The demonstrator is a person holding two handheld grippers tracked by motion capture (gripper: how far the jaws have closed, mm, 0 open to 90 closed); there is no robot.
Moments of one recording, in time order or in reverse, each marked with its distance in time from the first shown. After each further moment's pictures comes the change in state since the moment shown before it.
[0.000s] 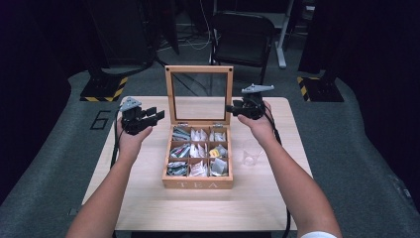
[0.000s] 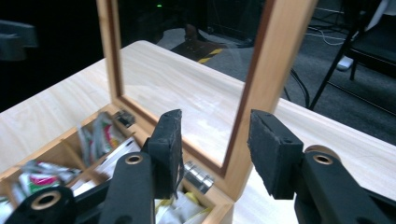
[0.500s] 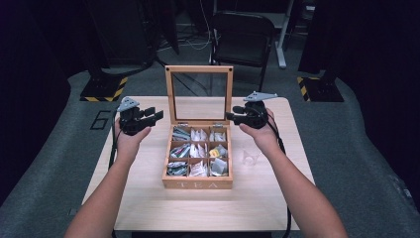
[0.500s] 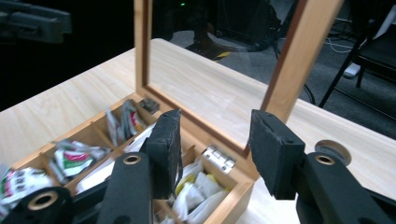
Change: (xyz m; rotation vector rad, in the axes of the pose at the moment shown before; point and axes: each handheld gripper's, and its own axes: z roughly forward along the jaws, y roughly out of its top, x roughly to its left) left arm -0.001 0.001 -0.007 0.000 -0.007 -0.002; right arm 0.022 -0.013 -0.024 -0.016 0.023 -0.038
